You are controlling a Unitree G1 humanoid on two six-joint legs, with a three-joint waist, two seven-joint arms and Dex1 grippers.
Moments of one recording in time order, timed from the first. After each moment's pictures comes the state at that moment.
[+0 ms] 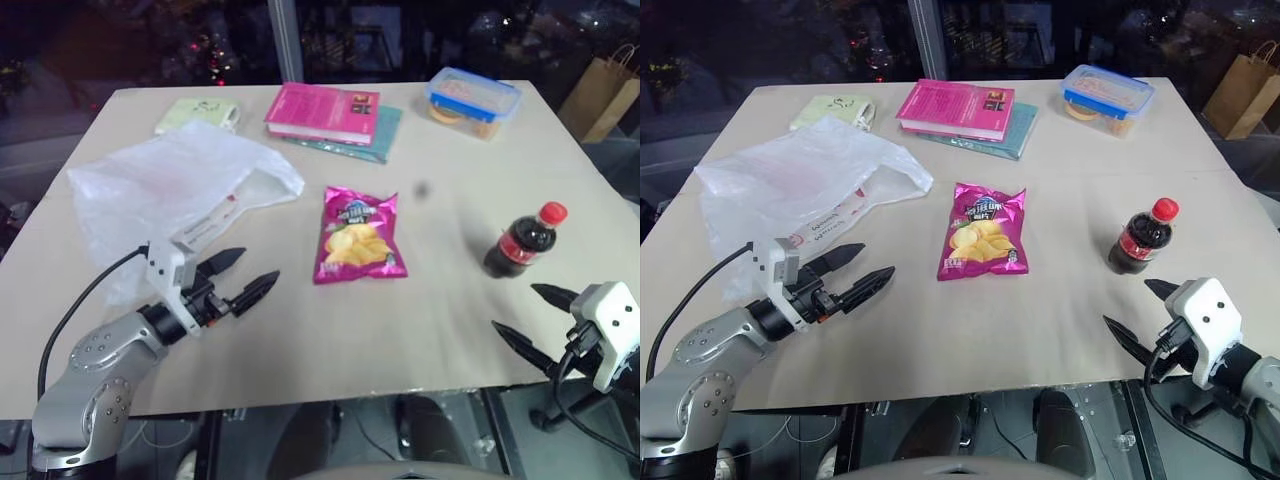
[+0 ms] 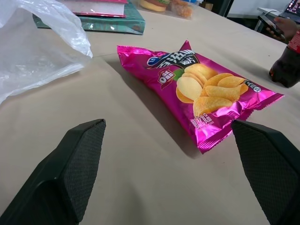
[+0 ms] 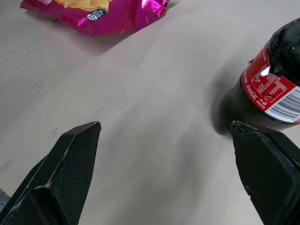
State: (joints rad) left arm 0.13 0.61 0.35 -0.45 -0.67 0.52 -0.72; right arm 0.48 -0.68 -0.50 -0.83 0.51 0.58 0.69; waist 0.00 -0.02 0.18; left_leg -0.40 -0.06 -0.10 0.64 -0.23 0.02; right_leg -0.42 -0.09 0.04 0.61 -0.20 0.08
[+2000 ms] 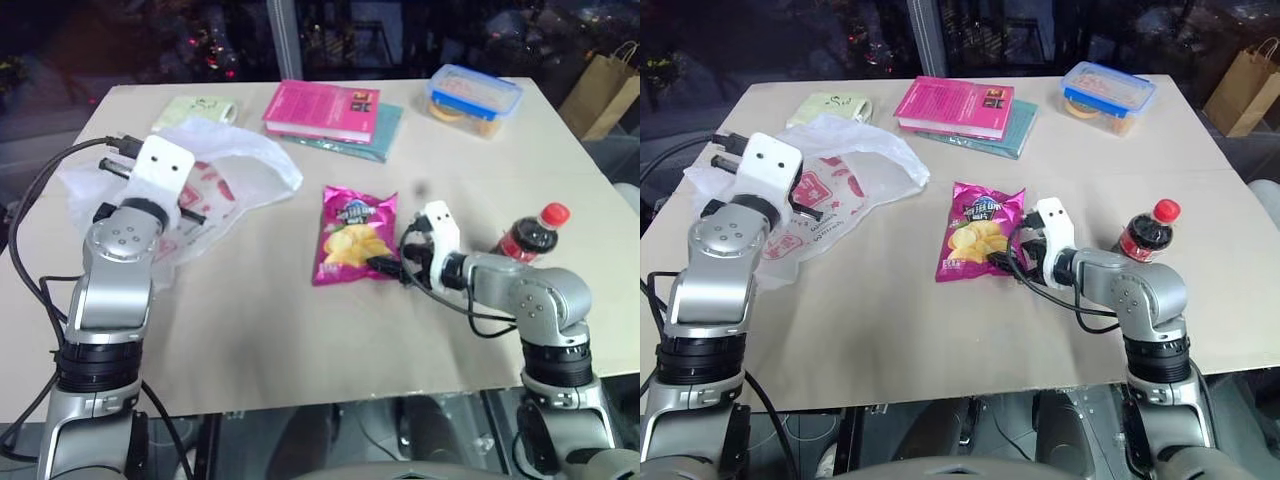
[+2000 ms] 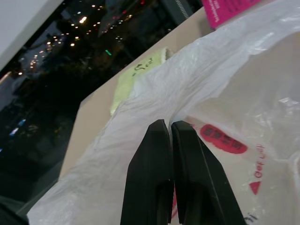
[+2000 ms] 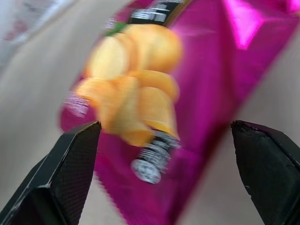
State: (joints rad) left arm -0.42 0.71 0.15 -0.21 0.11 0.62 -0.26; right arm -0.51 -0.23 -0.02 -0.32 0.64 1.31 0.29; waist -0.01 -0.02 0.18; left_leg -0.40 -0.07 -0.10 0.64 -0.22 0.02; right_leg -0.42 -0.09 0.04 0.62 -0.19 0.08
